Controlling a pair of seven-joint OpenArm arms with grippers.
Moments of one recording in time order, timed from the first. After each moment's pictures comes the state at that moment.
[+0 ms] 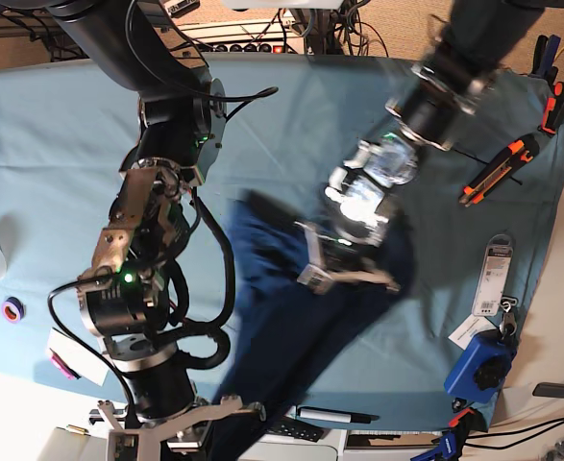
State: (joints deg) left arm -22.7 -7.0 36.6 56.2 8.9 10.5 13.8; right arm 35.9 -6.1 -1.4 111.3 3.0 8.9 -47.7
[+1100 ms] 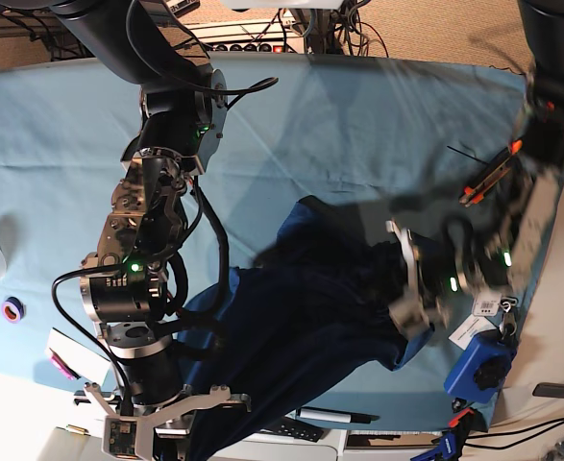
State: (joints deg) left arm -24.4 -29.2 25.5 78.6 -39.3 -43.4 31.5; right arm 33.3 -6.0 -1.3 112.2 -5.0 7.8 -47.8
